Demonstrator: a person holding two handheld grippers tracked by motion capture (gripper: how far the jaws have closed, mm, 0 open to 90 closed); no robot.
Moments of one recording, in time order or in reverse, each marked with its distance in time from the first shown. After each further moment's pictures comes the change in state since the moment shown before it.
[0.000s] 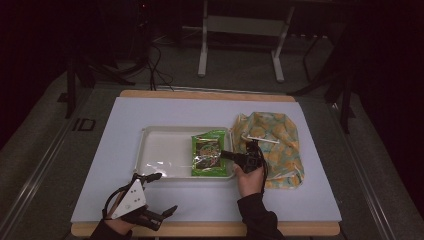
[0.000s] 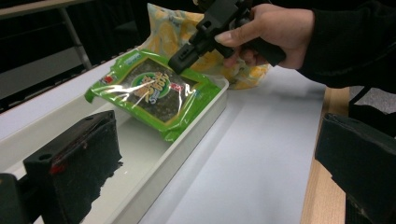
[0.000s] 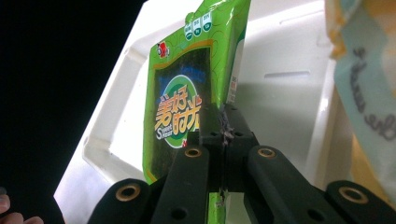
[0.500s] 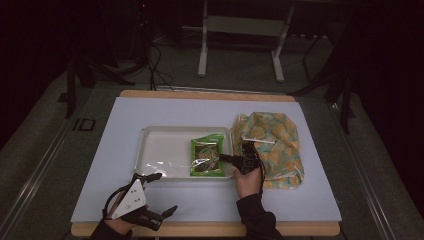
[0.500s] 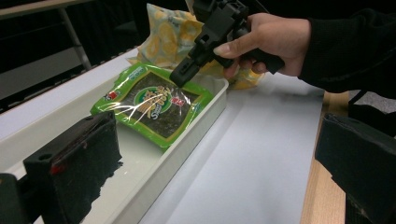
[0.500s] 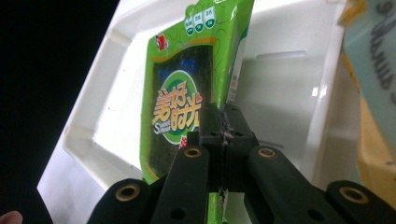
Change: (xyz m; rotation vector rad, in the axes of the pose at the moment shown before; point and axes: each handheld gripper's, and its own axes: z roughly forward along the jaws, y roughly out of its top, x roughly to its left) left arm 0.000 0.000 0.000 0.000 -0.002 0.001; right arm -0.003 -0.004 0.012 0.062 -0.040 -0.006
